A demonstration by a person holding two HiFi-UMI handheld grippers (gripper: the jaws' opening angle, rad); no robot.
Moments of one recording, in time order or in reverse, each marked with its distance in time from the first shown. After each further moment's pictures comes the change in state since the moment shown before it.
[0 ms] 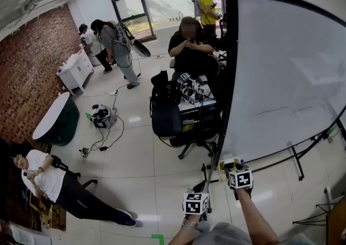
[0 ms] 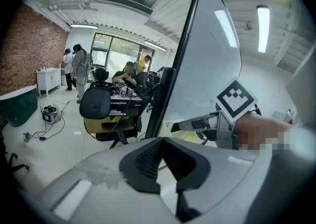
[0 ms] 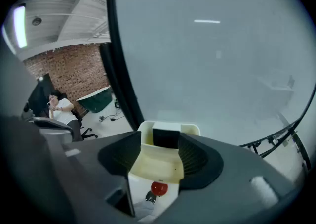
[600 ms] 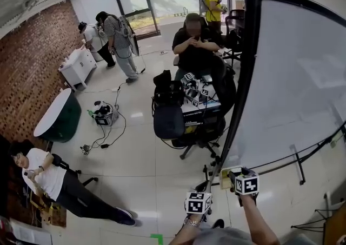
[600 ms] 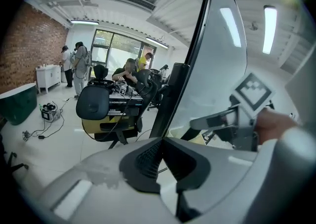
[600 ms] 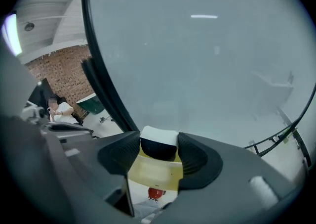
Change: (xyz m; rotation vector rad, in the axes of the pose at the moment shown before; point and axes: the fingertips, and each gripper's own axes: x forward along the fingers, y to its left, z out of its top) left arm 0.050 0.018 0.035 -0.016 0.012 0.006; right arm -0.002 -0.015 0.043 0.019 0.007 0.024
